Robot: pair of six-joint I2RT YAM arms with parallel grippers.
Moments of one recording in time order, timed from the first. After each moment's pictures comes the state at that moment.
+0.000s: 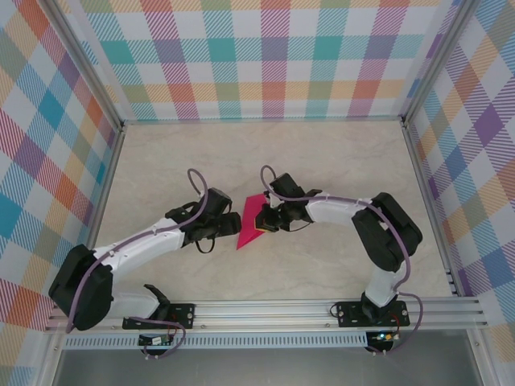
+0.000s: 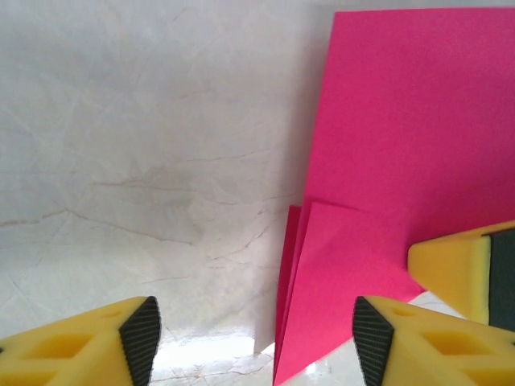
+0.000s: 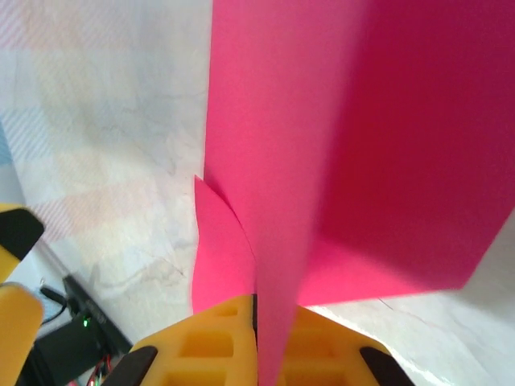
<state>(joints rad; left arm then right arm) -0.67 1.27 0.77 -0.49 -0.10 -0.74 0.71 1.76 1.02 -0.27 -0.48 0.82</state>
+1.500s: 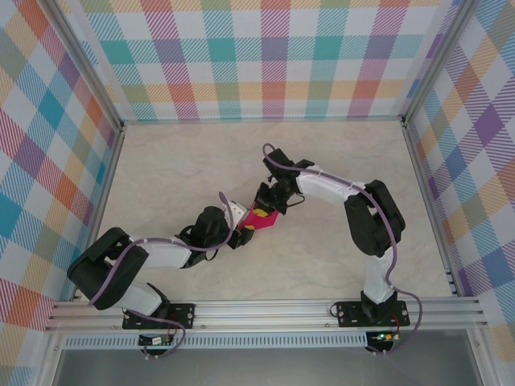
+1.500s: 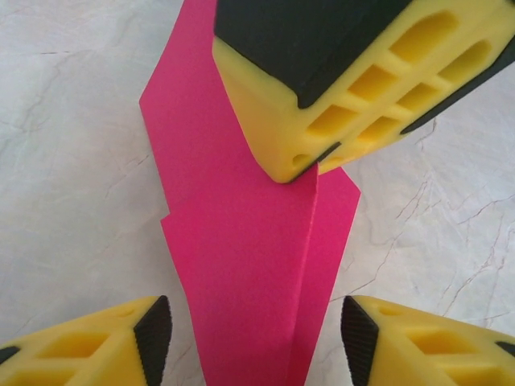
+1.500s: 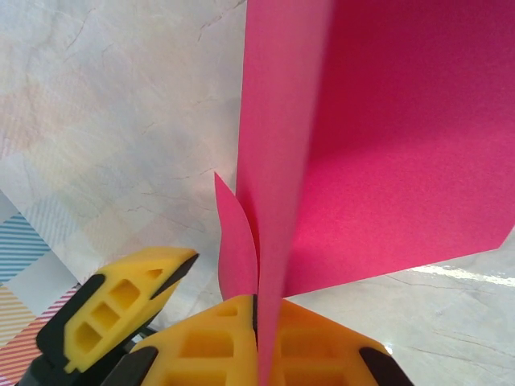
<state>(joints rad) -0.67 1.47 0.40 0.51 0.09 0.01 0.66 1.95 1.43 -0.69 -0.51 1.03</state>
